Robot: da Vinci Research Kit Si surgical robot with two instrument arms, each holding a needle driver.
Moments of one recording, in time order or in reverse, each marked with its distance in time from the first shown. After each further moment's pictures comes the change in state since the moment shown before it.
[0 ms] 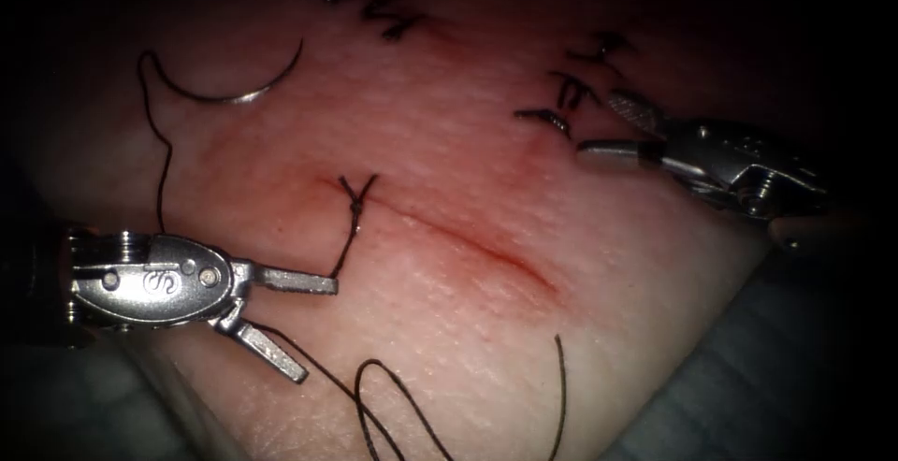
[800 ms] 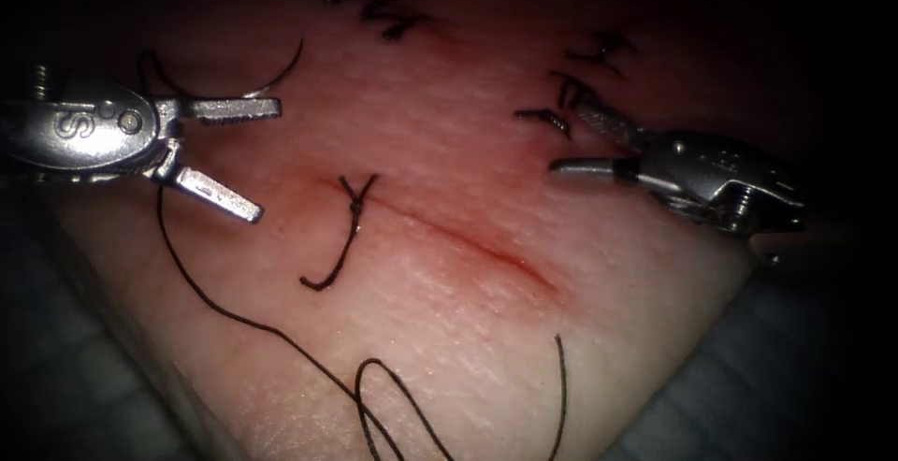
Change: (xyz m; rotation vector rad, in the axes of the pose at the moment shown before) right arm 0.001 -0.003 0.000 0.119 0.038 -0.075; left arm 0.000 -0.004 -0.004 0.184 0.001 0.082
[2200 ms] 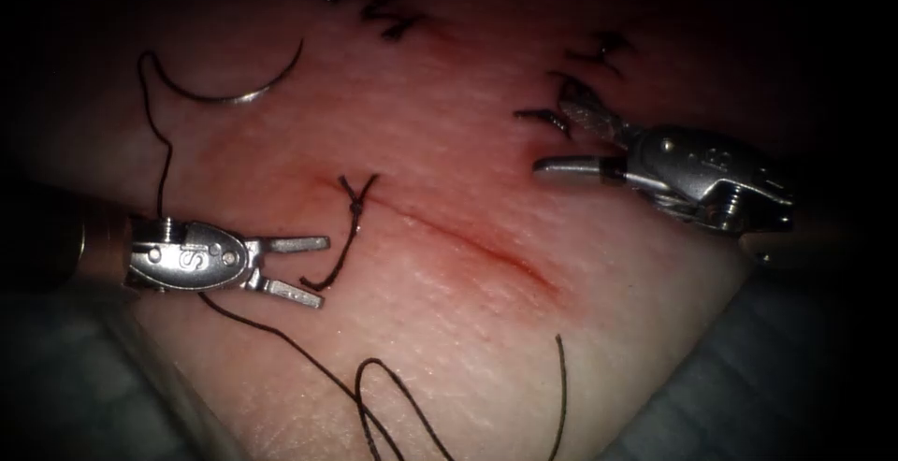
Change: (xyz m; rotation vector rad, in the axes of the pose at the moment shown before) right arm 0.000 0.000 0.000 0.018 0.004 -0.018; left arm -0.018 0.001 0.010 -0.015 0.038 -0.019
